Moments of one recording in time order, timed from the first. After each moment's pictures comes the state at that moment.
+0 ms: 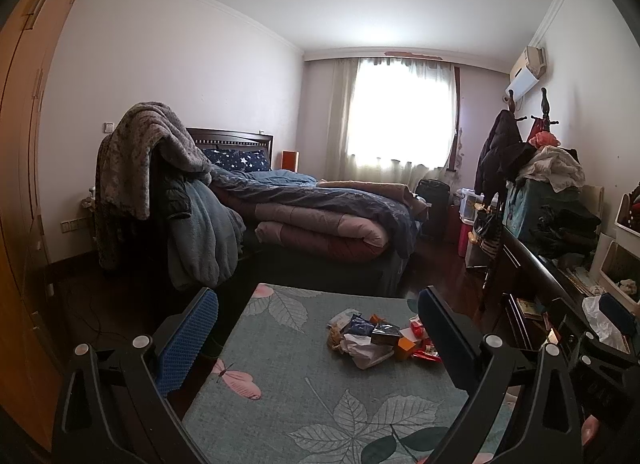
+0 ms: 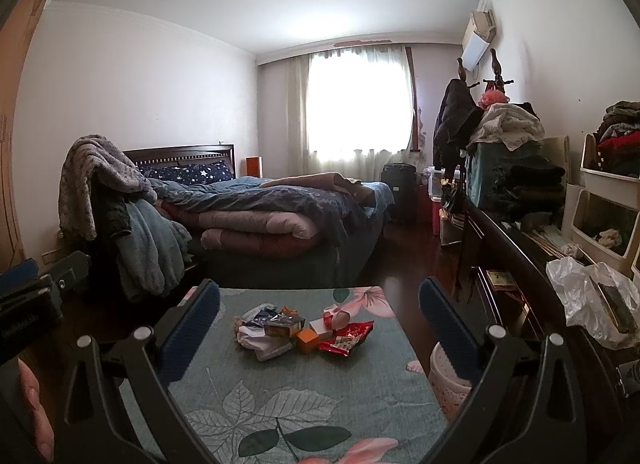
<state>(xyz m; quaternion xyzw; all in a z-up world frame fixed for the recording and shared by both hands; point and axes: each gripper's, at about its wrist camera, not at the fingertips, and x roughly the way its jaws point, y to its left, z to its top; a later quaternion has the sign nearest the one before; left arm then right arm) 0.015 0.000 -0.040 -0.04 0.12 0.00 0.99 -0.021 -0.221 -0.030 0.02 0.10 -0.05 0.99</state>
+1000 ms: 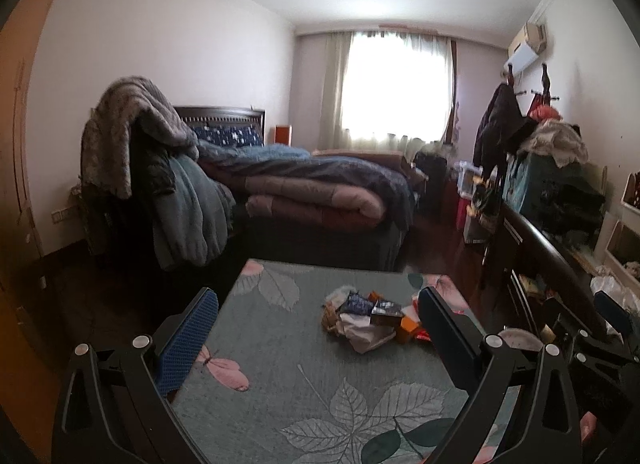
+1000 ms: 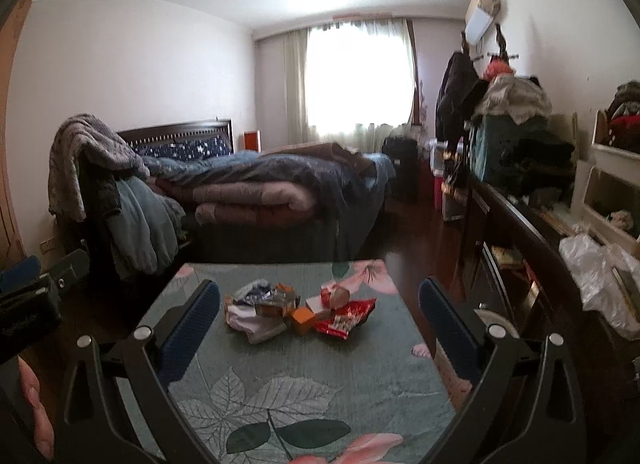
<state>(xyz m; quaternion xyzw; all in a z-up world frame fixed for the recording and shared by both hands) 0.060 -0.025 -0.067 -0.03 0.18 -0.01 0.98 0.038 -0.234 -0.059 0.03 0.17 -0.04 0.98</state>
